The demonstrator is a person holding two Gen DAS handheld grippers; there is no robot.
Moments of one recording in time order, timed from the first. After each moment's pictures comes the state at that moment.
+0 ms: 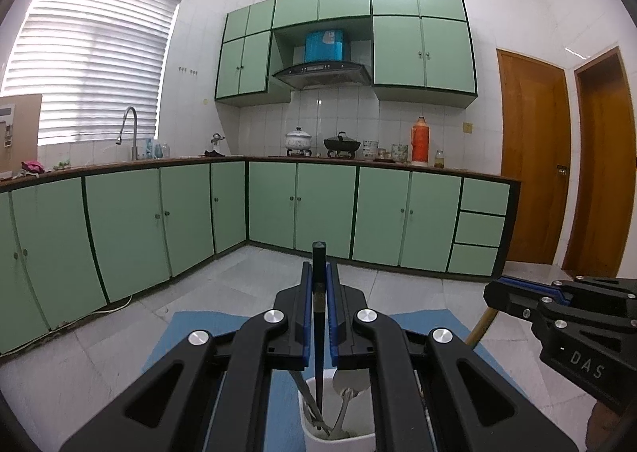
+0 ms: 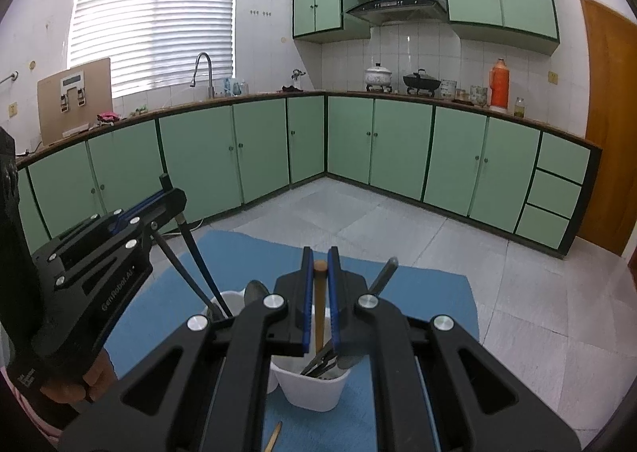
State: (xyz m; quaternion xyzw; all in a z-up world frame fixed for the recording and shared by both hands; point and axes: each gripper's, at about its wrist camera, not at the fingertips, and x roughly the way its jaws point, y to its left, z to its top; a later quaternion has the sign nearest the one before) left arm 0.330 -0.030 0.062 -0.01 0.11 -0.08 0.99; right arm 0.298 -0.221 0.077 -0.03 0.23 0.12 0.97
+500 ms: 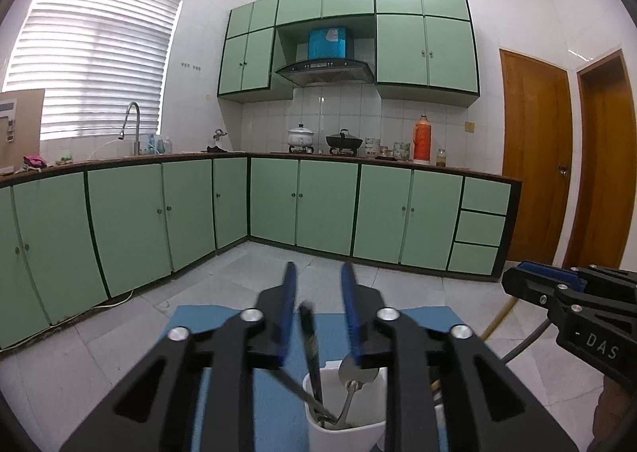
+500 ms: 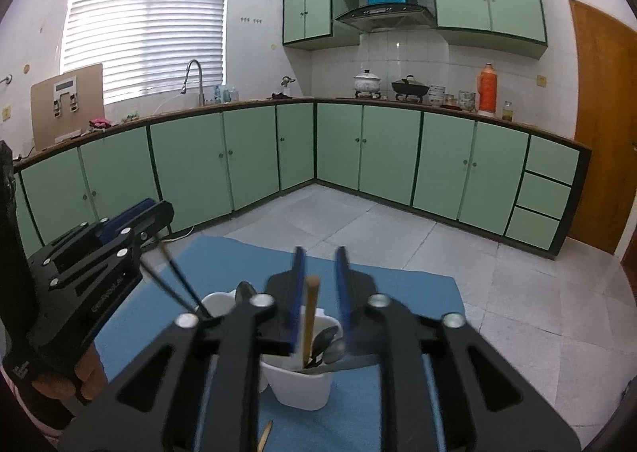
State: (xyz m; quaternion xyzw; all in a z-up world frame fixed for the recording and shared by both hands) left arm 0.324 -0.024 0.066 -0.02 0.11 -0.08 0.99; right arm 0.286 -0.233 0.084 -0.02 0.21 0.10 0.97
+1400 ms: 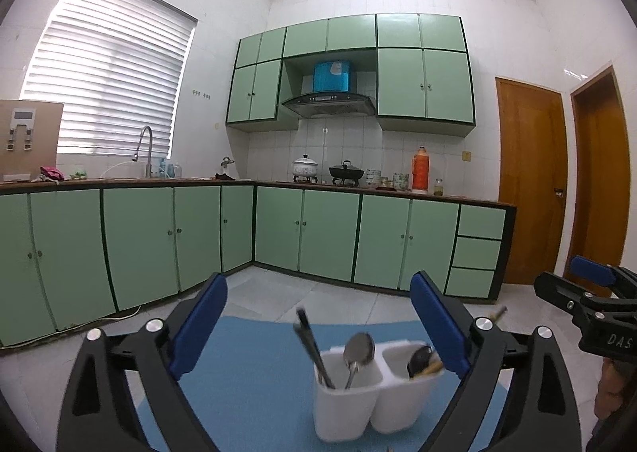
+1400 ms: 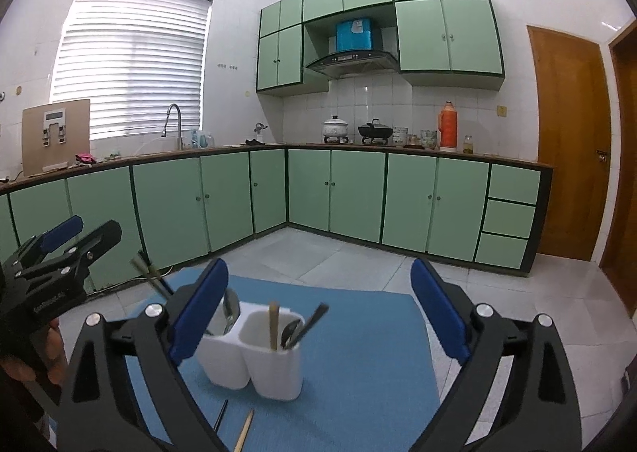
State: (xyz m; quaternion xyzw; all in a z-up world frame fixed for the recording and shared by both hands) left arm 0.238 -0.004 0.079 -0.02 0.06 -0.07 1.00; right arm 0.191 -0.273 0.083 -0.01 0.12 0.06 0.99
